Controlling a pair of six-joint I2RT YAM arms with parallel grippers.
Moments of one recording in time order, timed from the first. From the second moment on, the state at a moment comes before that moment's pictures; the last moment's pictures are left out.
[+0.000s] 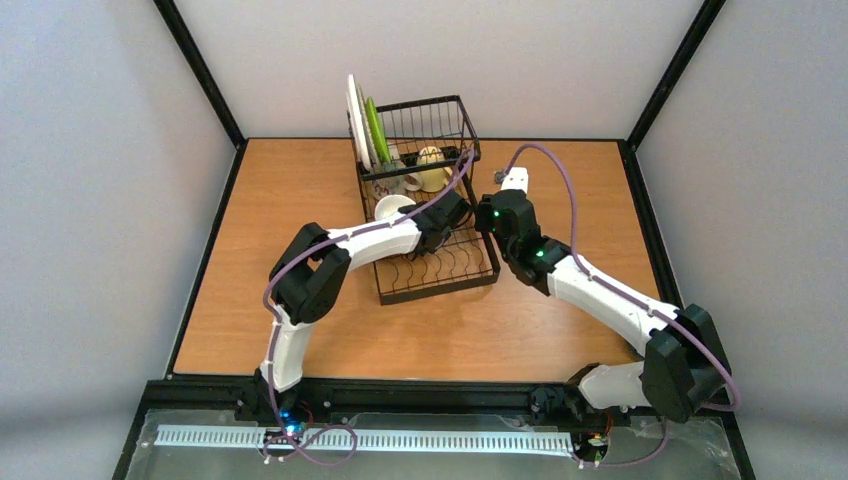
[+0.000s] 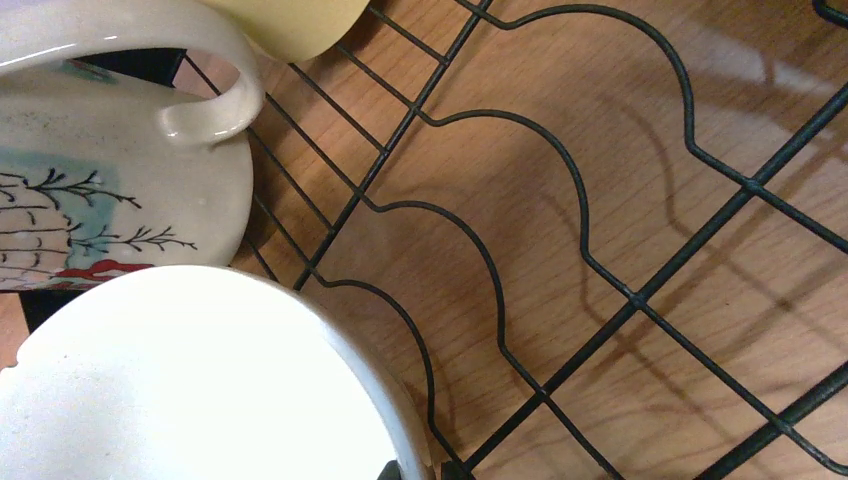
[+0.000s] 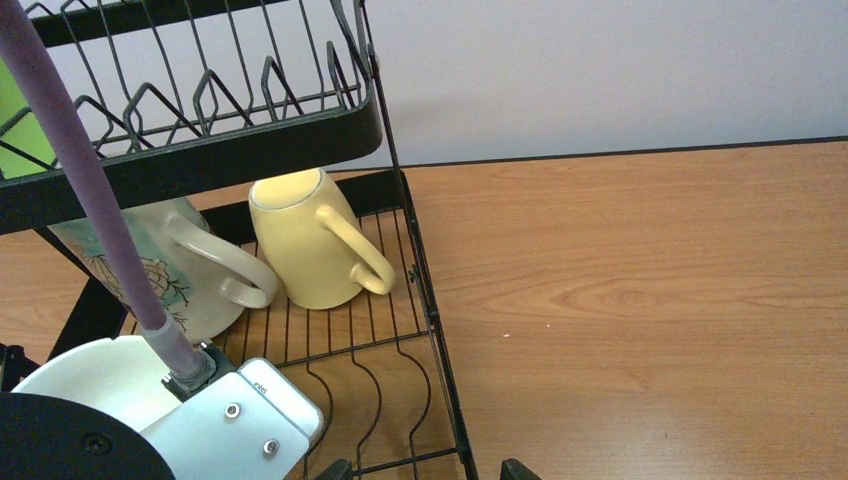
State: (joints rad) left arm -0.78 2.08 1.53 -0.53 -0.59 0.06; right arm 0.63 1.32 0.90 0.03 0.46 0.32
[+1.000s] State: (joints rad) left arm -0.78 1.72 1.60 -0.69 -0.23 -0.47; right arm 0.60 1.20 0.88 -0.20 0.70 0.51
